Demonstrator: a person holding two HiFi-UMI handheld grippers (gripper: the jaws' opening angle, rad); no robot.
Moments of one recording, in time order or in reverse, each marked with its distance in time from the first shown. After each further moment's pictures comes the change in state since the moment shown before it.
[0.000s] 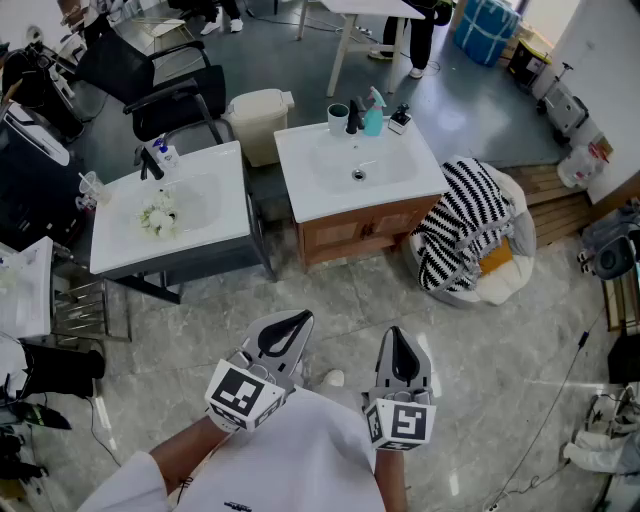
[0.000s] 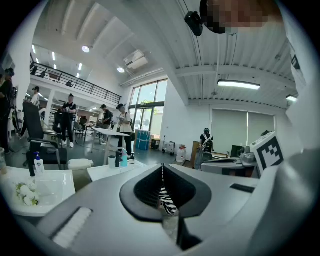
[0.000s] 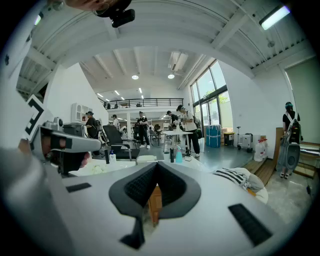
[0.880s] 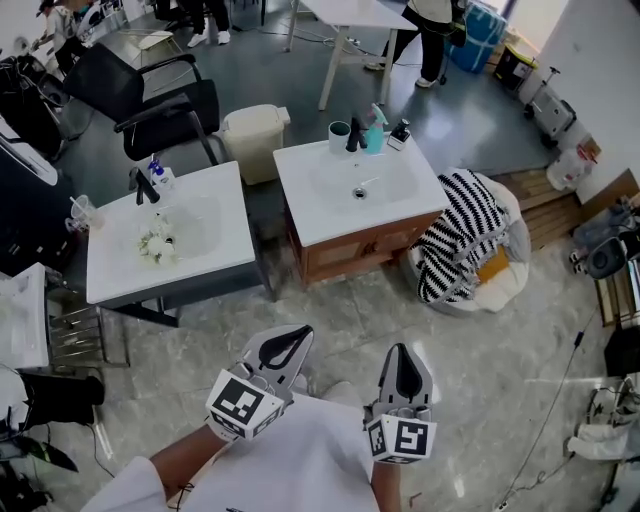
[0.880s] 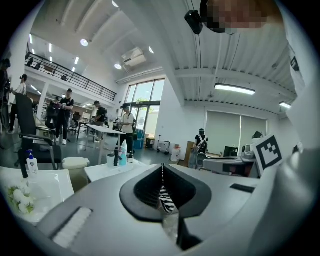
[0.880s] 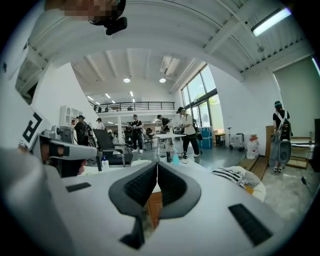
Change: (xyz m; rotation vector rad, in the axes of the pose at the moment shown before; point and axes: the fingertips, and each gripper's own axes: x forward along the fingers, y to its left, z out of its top) left arm -0.005 0.065 -0.006 -0.015 0.014 -0.092; right arm 0.031 0.034 0.004 0.054 -0.040 -0.114
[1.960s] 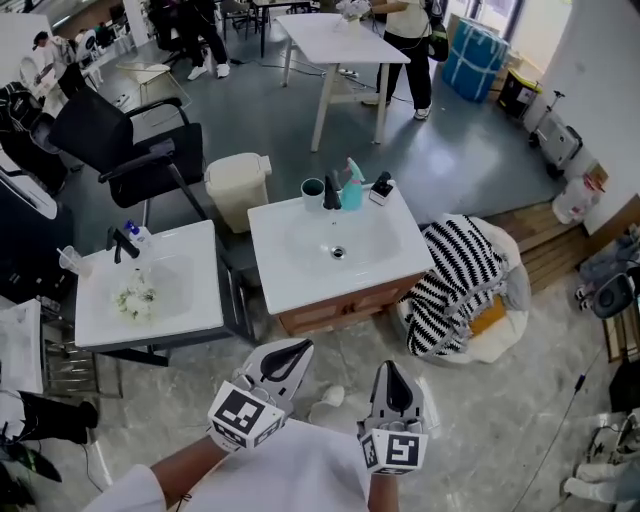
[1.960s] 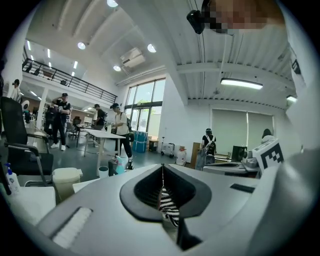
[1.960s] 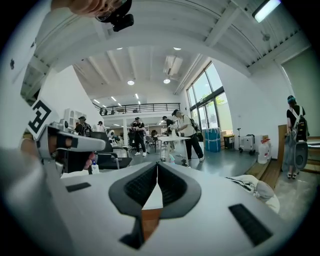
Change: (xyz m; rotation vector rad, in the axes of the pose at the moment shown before) left arm 0.190 0.031 0.062 0.035 -0.016 0.039; right arm 0.148 -0.119 0.033 -0.009 -0.034 0.092
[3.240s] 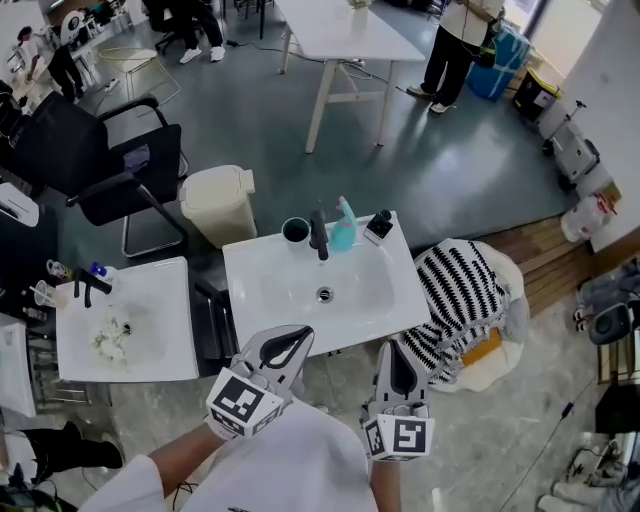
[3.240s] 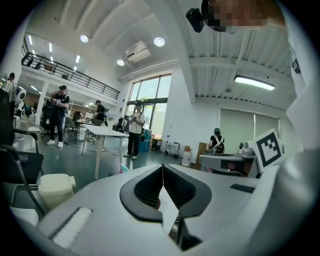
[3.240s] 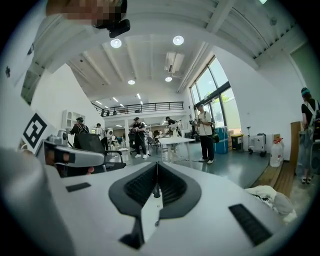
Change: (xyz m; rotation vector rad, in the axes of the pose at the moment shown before) left arm 0.202 0.155 0.044 -0.041 0.029 0.011; right arm 0.256 -0.083 0.058 0.004 0.001 0.052
